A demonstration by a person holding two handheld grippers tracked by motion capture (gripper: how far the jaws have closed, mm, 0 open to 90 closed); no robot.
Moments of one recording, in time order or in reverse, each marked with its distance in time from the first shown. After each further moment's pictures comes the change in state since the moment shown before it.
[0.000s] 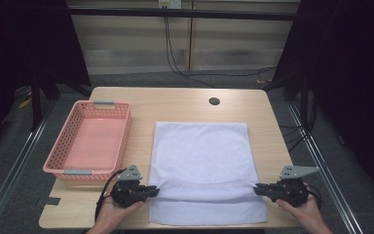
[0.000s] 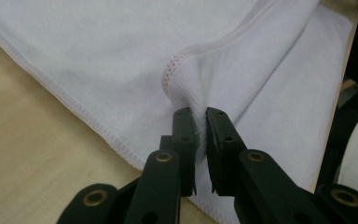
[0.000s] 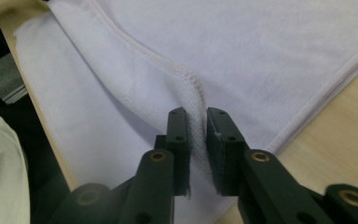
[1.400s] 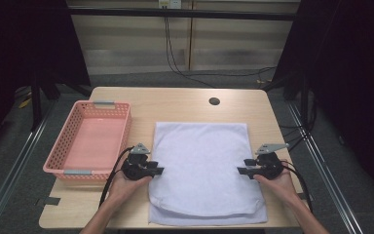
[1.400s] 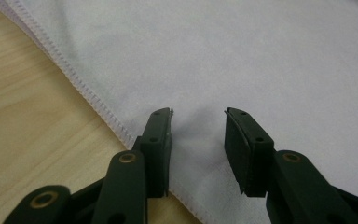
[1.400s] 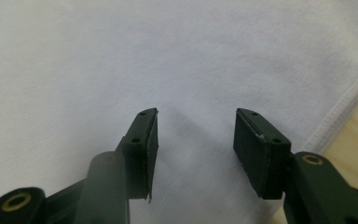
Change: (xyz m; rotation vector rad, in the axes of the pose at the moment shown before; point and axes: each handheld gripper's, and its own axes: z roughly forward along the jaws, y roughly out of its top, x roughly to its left) left arm 0.060 0.042 0.039 0.010 0.122 -0.048; right arm -0.045 0.046 0.071 0.061 -0.131 0.000
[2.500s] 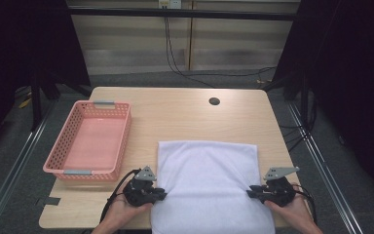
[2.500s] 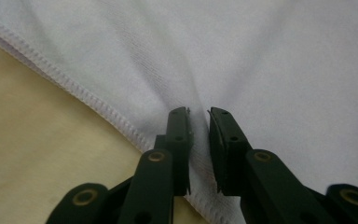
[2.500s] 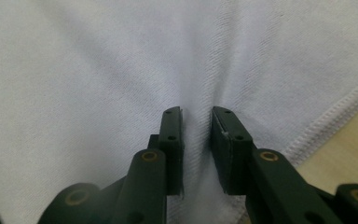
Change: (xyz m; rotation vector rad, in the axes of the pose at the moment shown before) left arm -0.066 -0.034 -0.022 0.106 -0.120 0.093; right arm 0.044 -0.050 -0.041 0.075 0.052 -0.017
